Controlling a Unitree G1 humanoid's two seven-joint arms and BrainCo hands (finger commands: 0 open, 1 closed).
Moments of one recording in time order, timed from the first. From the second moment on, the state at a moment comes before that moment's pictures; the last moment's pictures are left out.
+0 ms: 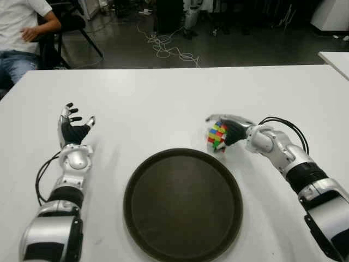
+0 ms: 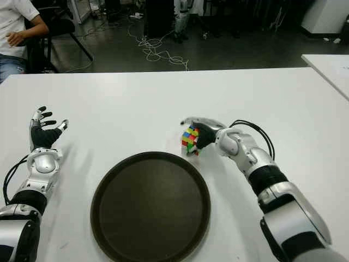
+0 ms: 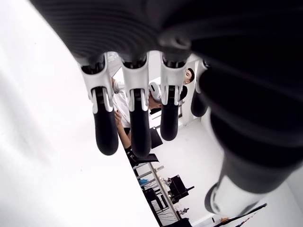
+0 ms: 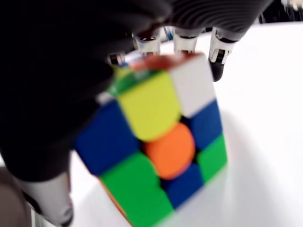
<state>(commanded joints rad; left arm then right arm) -0.56 0.27 0.09 1.09 0.17 -0.36 0.48 -0.66 -0.35 0.42 0.86 -0.59 -0.34 0.07</state>
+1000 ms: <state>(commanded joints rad) -0.56 0.27 0.09 1.10 0.17 -0.36 0.48 -0.63 -0.29 0.33 0.85 -0.49 -0.29 -0.06</state>
